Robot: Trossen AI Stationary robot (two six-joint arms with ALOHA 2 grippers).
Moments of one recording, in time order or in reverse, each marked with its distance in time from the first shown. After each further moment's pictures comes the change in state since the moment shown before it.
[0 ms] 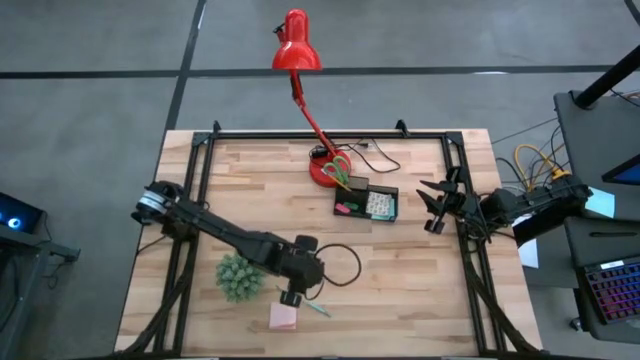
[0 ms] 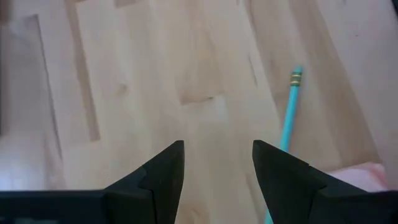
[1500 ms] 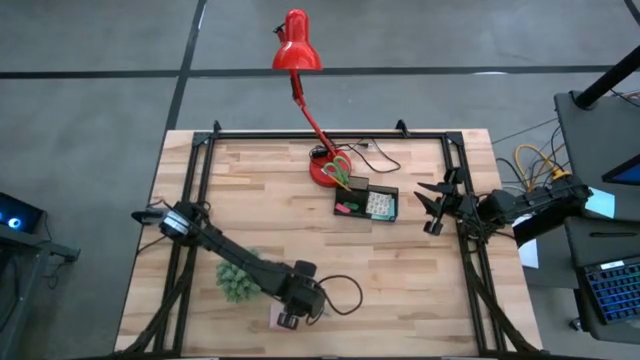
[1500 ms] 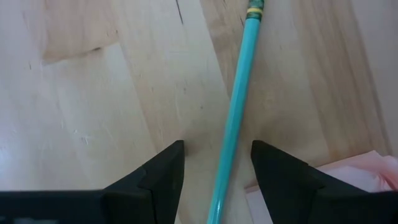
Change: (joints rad) left arm -0.110 0.260 0.050 0.003 0.081 -0.091; right arm 0.000 0.000 0.000 -0.048 0.000 0.034
